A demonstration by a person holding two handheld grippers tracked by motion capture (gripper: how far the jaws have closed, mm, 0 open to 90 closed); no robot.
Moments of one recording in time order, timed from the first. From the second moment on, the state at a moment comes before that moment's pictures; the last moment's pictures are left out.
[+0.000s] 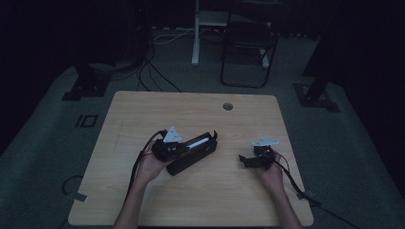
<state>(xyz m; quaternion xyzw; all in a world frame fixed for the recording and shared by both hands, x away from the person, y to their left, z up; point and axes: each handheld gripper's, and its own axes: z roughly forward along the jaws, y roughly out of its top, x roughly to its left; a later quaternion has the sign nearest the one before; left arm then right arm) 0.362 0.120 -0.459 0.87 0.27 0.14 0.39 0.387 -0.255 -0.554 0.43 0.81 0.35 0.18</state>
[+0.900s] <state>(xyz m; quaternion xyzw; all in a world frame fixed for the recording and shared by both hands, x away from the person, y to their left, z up) 0.368 0.113 -0.463 0.87 0.28 0.15 0.38 0.387 -0.255 -0.554 0.43 0.81 0.35 0.18</state>
